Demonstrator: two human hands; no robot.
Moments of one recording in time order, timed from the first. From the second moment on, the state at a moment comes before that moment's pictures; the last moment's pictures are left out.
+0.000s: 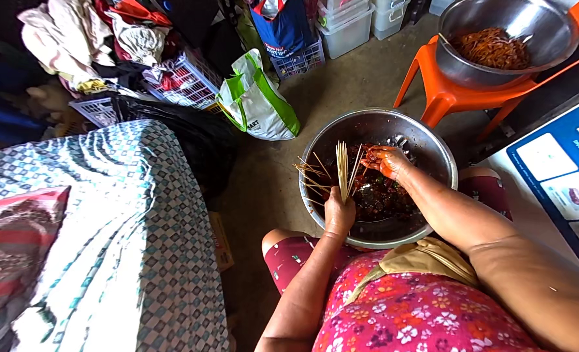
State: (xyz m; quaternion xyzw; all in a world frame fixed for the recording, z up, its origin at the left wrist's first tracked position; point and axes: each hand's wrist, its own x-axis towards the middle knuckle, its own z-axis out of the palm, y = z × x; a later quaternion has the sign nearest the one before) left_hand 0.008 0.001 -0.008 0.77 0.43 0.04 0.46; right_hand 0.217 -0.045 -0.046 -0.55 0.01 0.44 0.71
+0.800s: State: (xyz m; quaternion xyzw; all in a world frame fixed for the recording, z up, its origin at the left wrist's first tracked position) left_hand 0.008 -0.001 -0.003 0.78 0.43 0.07 0.45; right_hand 0.197 -0.035 -0.038 -0.53 0.05 0.41 0.74
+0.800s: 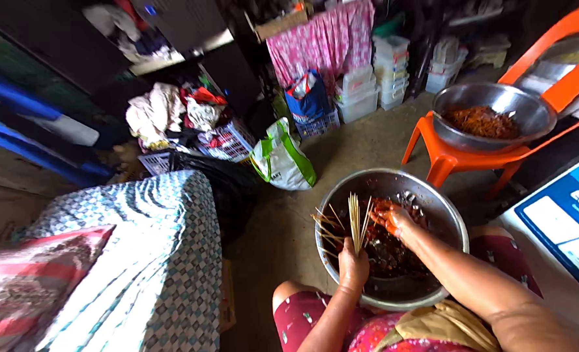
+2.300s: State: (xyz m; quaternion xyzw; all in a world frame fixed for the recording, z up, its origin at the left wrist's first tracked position) left_hand 0.007 -0.005 -0.007 0.76 0.47 0.11 0.44; right_hand 0.211 -0.039 -0.050 -0.87 -0.38 0.27 0.18
